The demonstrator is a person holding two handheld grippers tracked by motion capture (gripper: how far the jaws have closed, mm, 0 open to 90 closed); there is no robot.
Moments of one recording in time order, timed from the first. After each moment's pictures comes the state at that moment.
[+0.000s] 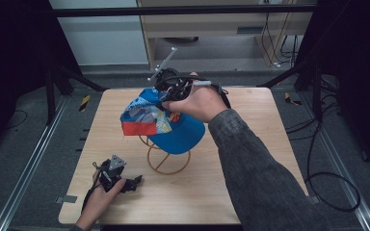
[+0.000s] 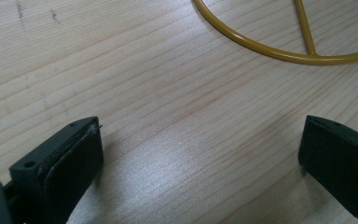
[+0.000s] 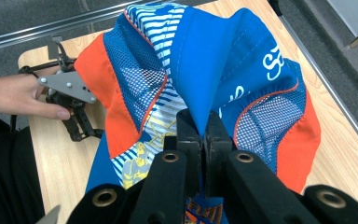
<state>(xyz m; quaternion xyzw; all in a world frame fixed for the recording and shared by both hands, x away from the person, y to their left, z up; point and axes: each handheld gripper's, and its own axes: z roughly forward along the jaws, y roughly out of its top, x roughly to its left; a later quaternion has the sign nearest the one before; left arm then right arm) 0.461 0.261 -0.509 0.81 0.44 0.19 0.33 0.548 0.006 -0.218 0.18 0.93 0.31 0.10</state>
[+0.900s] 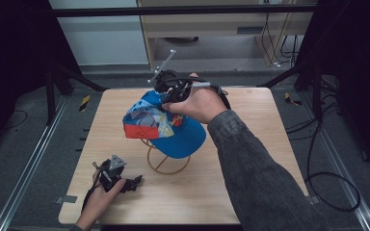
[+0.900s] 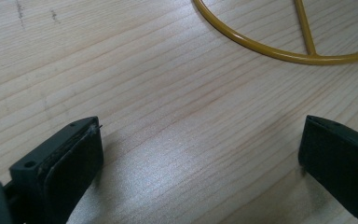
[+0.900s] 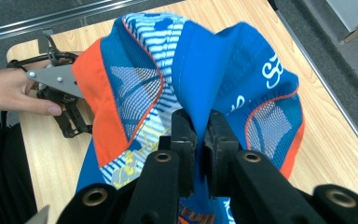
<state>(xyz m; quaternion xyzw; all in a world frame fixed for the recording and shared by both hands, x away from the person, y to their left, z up) 0.461 0.261 -0.509 0.81 0.44 0.19 0.33 0.549 0.007 -0.223 0.18 0.93 0.30 0.11</state>
